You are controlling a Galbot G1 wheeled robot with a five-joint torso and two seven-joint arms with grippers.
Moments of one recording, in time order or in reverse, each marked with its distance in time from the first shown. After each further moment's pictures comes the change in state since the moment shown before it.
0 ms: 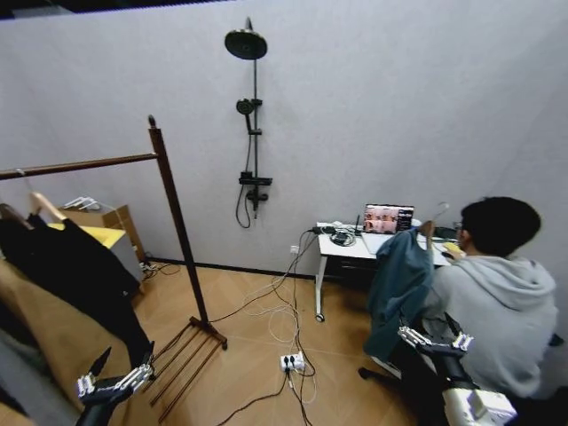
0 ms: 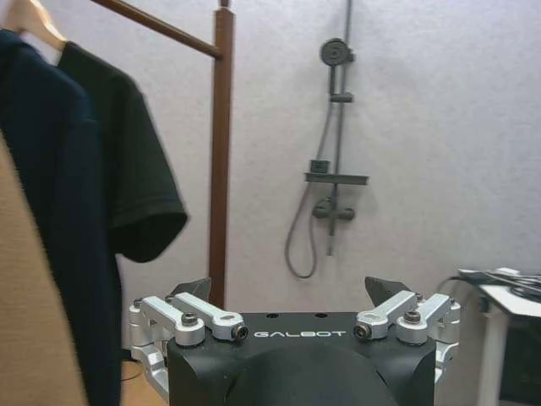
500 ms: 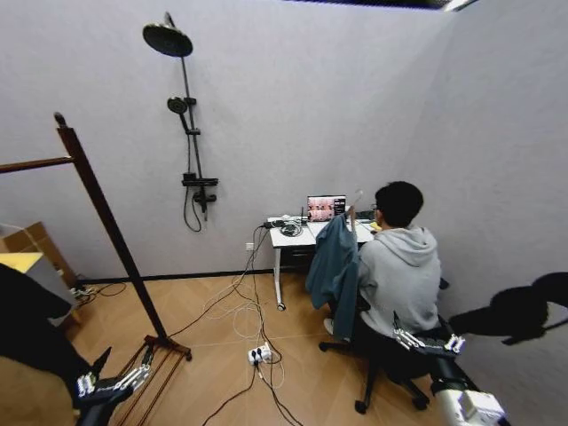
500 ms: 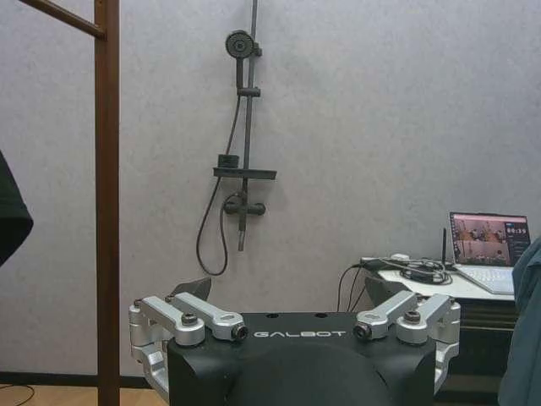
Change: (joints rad) left arm 0.000 0.000 0.000 0.000 0.000 0.000 0.000; right arm 0.002 0.011 -0.034 -0.033 -0.026 0.021 0.001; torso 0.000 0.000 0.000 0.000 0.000
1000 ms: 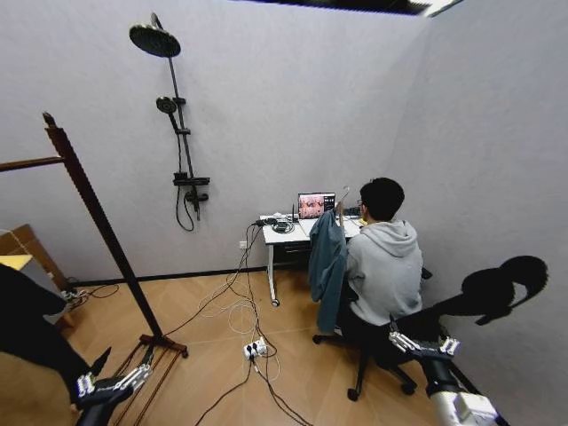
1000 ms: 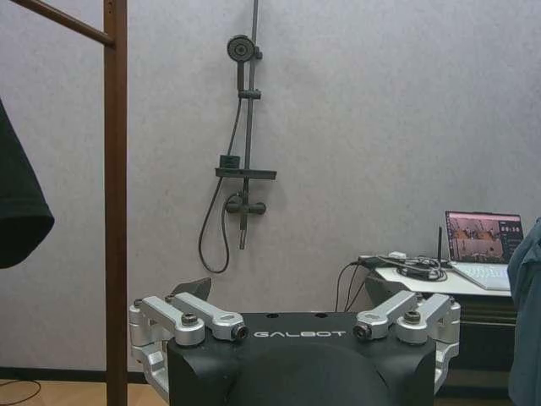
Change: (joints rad) left arm 0.000 0.000 0.000 0.000 0.000 0.000 0.000; right arm 0.002 -0.001 -0.022 -0.015 -0.001 0.013 0.000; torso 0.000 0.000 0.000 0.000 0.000
